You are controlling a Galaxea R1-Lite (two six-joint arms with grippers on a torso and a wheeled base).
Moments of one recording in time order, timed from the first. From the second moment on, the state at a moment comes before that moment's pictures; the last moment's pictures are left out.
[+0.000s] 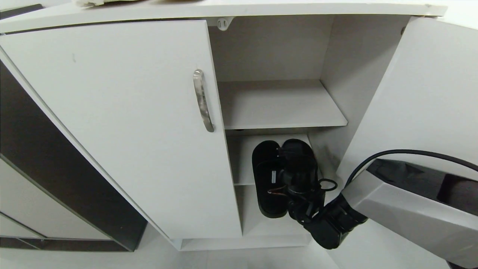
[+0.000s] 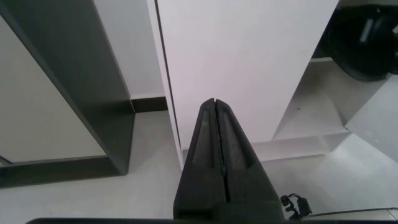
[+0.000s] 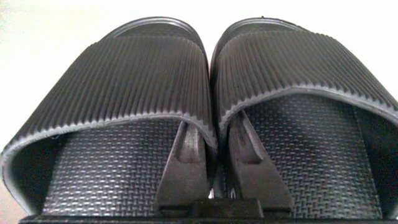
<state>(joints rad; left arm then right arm) 0.00 0.00 0.00 0.00 -0.03 0.03 0.72 2.35 -1.17 -1.16 -0.68 0.04</state>
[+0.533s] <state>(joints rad) 0.00 0.00 0.00 0.00 -0.03 0.03 0.63 2.54 -1.65 -0.87 -0.65 0.04</state>
